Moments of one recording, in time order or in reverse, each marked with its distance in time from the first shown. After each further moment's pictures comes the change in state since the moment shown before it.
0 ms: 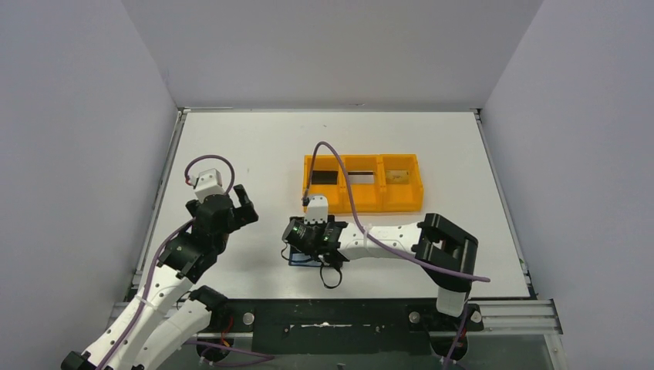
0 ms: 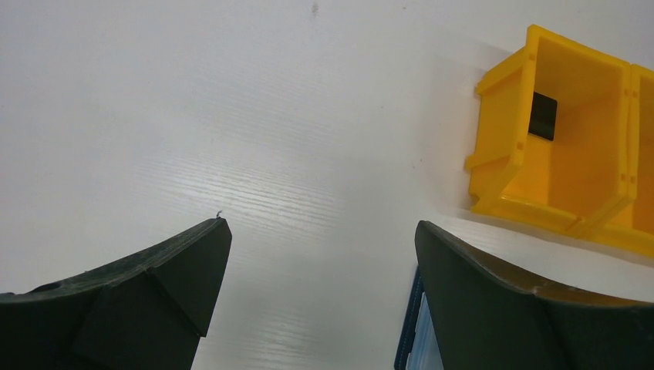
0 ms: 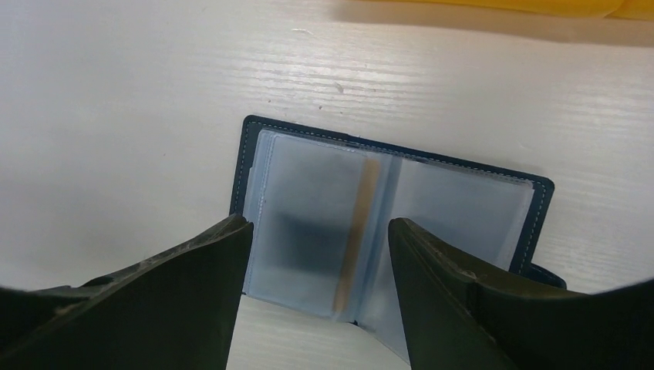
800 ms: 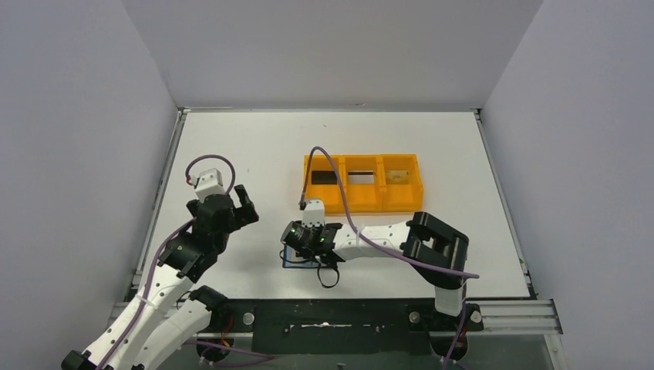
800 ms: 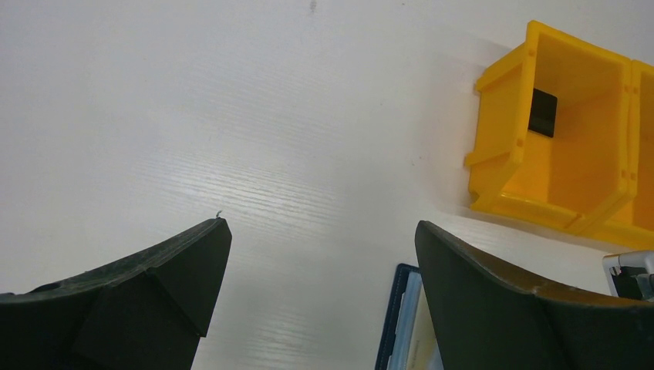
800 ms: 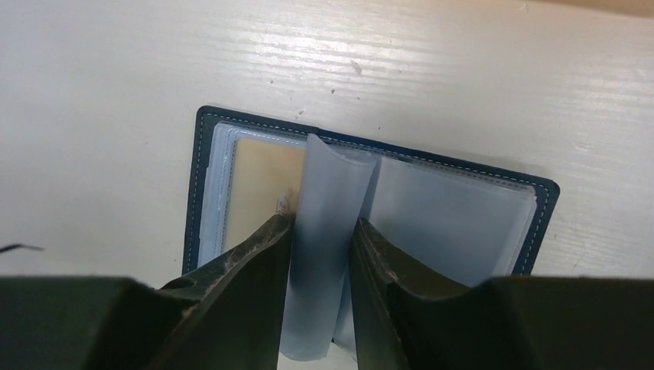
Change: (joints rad) left arm 0.000 0.004 0.000 0.000 0.004 0.000; right arm -0.006 0.090 0.030 0.016 -0.062 -0.010
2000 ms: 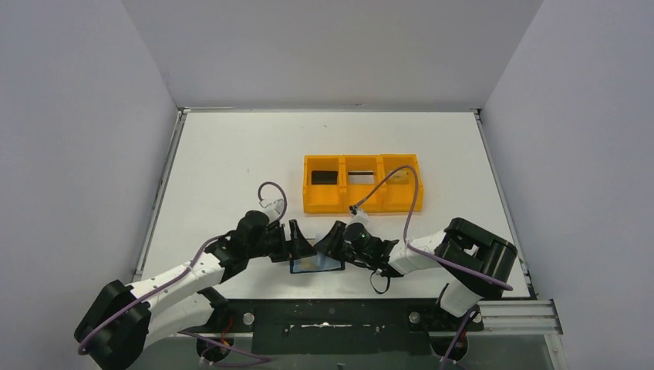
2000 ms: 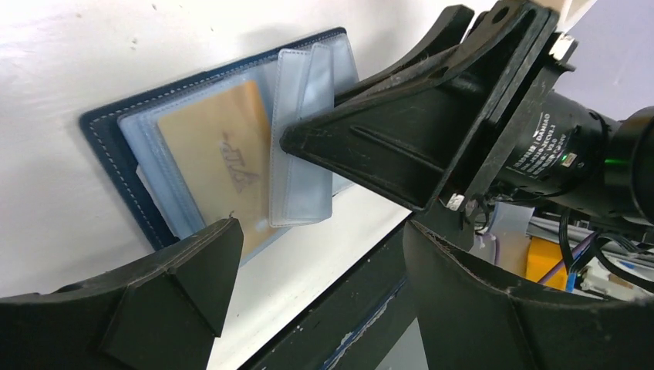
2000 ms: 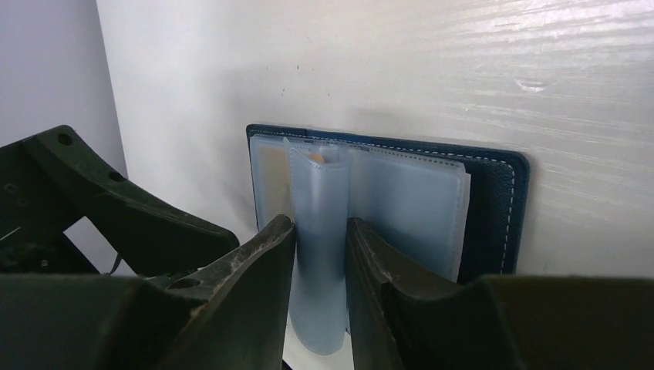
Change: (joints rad) left arm -0.163 0.294 -0.324 0.568 0.832 -0.270; right arm -0.212 -0.287 -0.706 0.905 -0.409 0.204
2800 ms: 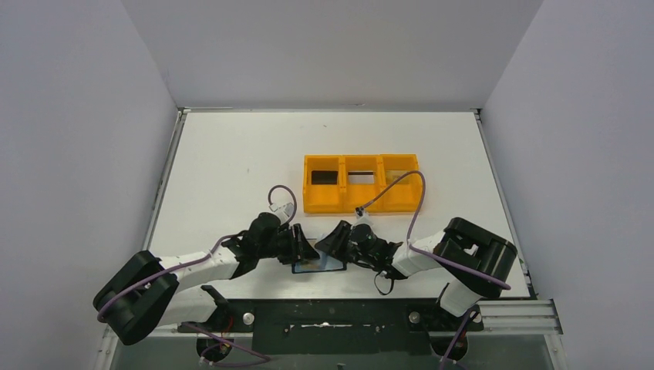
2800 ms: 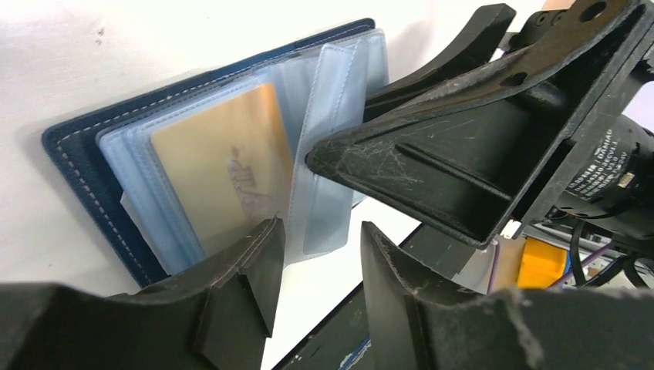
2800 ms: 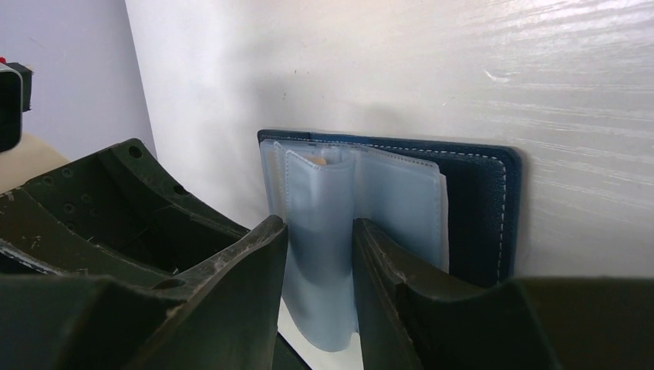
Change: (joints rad) left arm -0.074 0.240 -0.015 0.205 -0.011 -0.072; right arm -0.030 0.006 -0.077 0.132 -0.035 0.097
